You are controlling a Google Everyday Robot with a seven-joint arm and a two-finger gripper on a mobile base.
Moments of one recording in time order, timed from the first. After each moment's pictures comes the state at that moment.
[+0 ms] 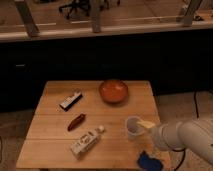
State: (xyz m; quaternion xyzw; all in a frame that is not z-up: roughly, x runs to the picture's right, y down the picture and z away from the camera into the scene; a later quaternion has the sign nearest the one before) arm 0.174 0.229 0.634 -0.14 -0.24 -0.16 0.95
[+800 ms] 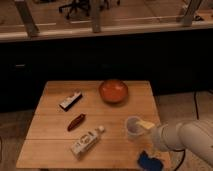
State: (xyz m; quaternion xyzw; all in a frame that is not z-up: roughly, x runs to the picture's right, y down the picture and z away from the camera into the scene) arm 0.170 0.230 0.634 -0.14 -0.25 -0.17 0.94
